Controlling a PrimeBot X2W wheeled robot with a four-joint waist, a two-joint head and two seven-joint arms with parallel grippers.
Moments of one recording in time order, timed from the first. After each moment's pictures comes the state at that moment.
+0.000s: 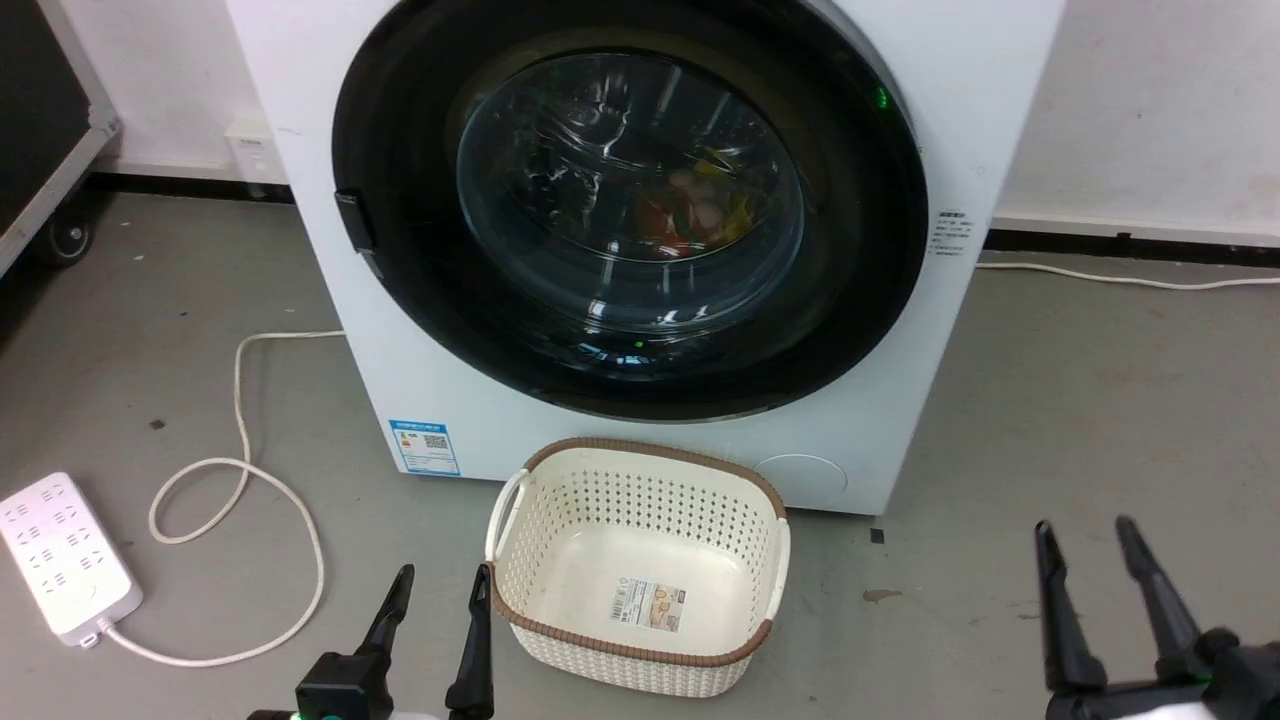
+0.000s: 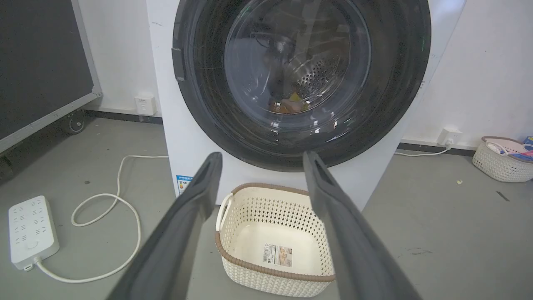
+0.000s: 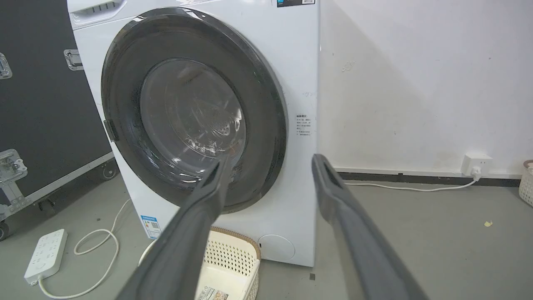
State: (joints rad) left arm 0.06 0.08 -0.15 0.15 -0.20 0.01 -0.26; right arm 0.12 -0.07 -0.06 -0.04 0.16 0.13 -0.26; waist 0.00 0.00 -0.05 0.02
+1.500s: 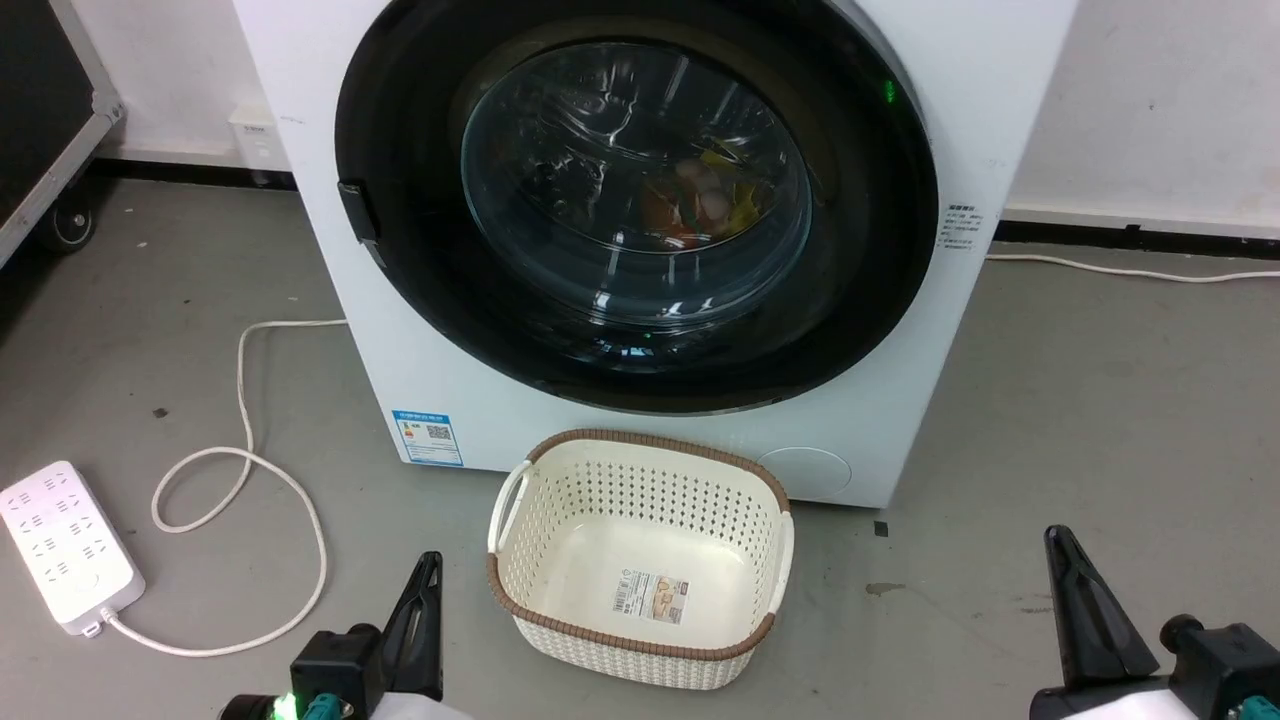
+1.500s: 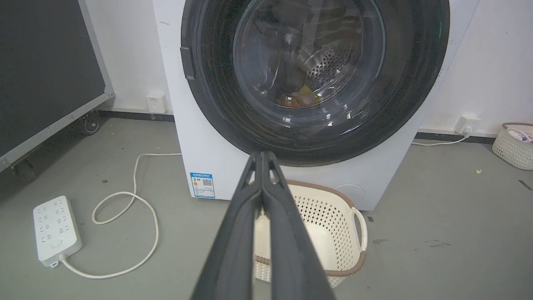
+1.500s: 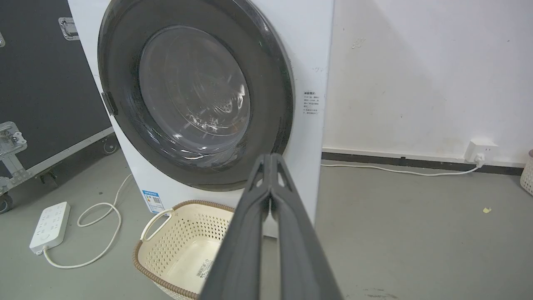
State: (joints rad) left arm 0.06 0.07 -0.11 0.11 -0.13 0.01 -0.18; right arm 0.12 -0.06 -0.04 -0.03 0.12 0.13 -0.18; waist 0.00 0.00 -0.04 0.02
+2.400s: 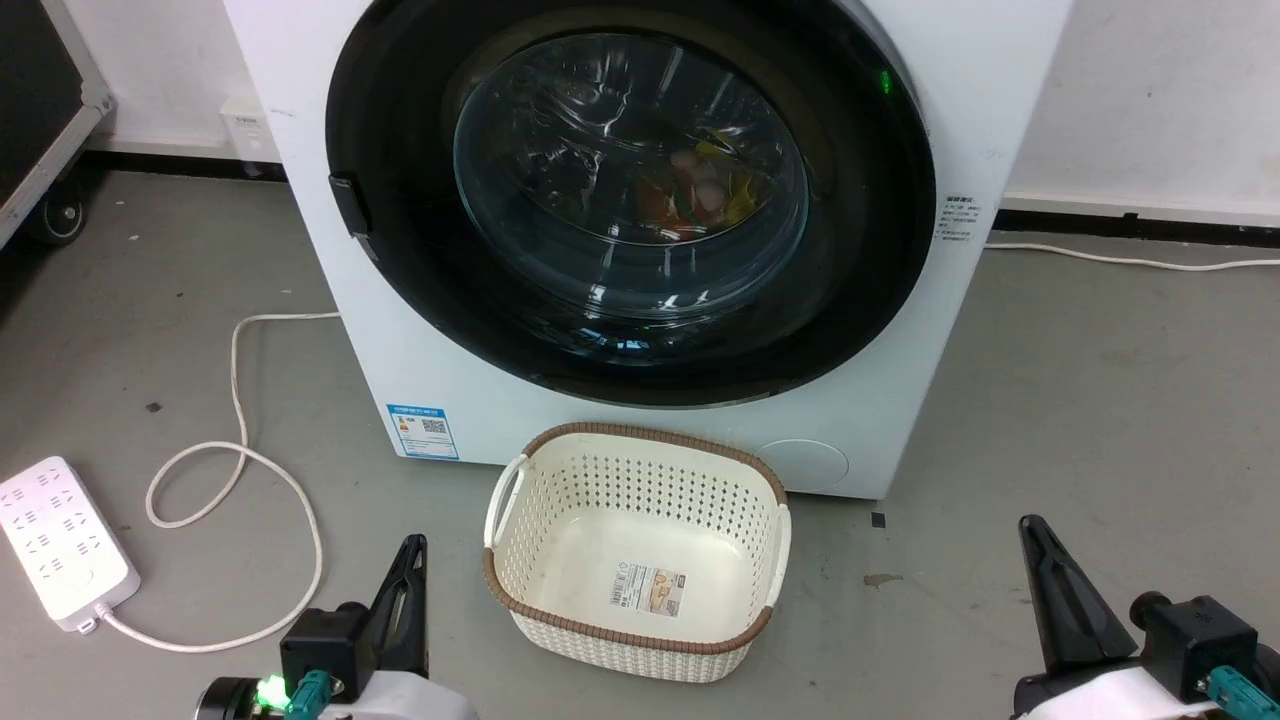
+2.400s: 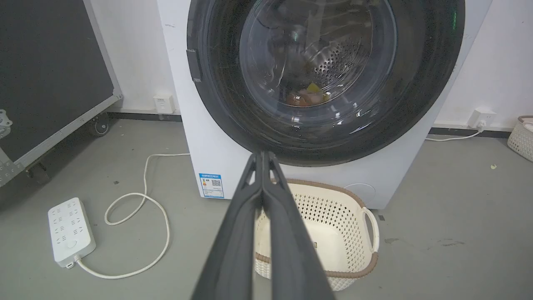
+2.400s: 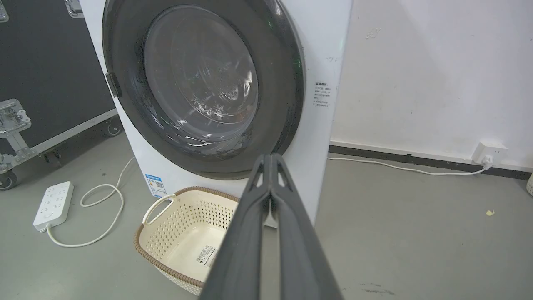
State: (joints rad) left arm 0.04 0.07 -0.08 0.08 -0.09 0.01 -0.12; right arm 0.08 -0.06 -0.03 -0.02 0.08 0.13 -0.12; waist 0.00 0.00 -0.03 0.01
